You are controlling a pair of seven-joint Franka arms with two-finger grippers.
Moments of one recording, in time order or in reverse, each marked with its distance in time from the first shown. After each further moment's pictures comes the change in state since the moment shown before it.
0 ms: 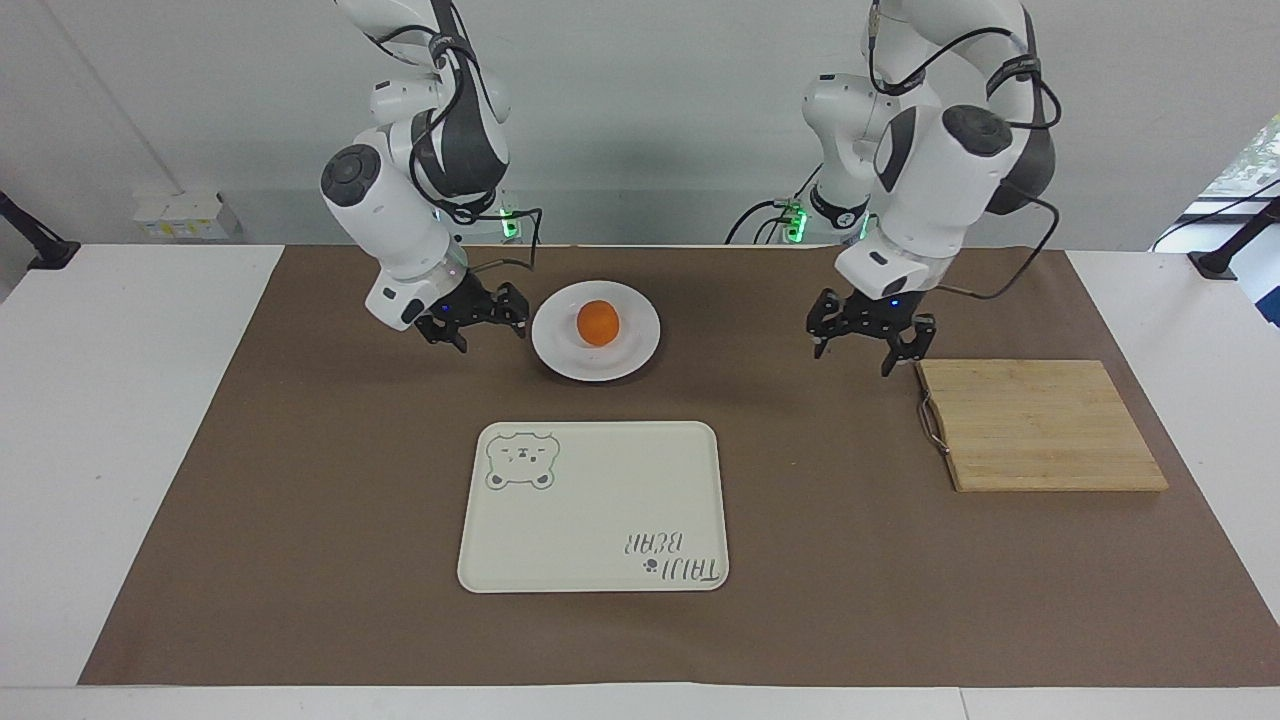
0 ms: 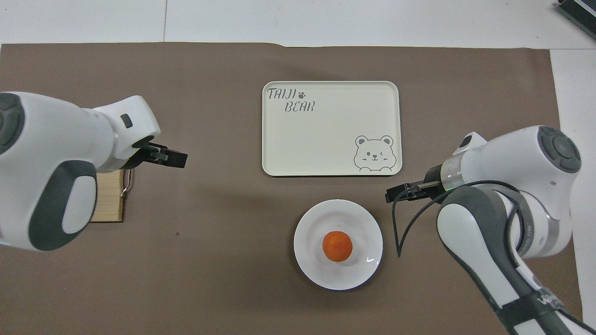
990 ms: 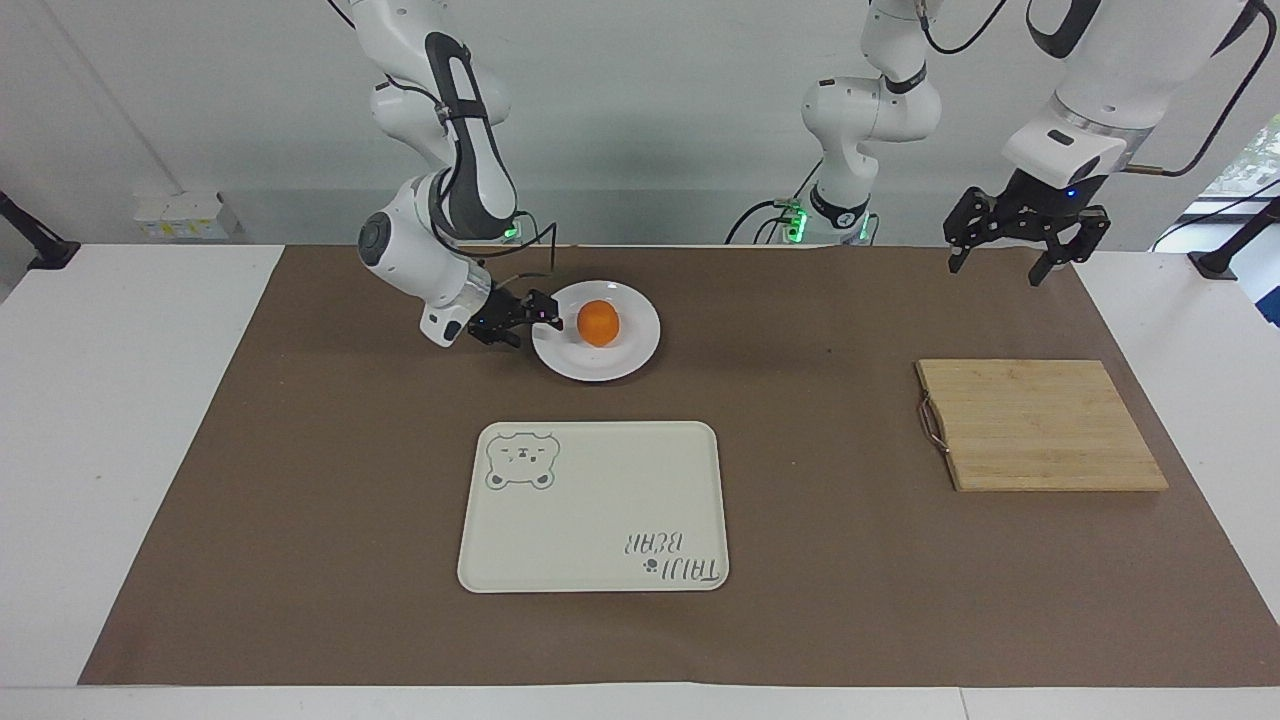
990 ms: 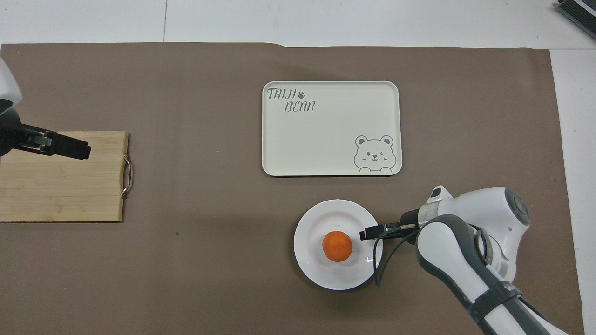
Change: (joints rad) left arm 0.145 0.015 -0.010 0.356 0.038 -0.440 0.038; right arm 0.056 -0.011 -0.001 -0.321 0.380 0.191 -0.213
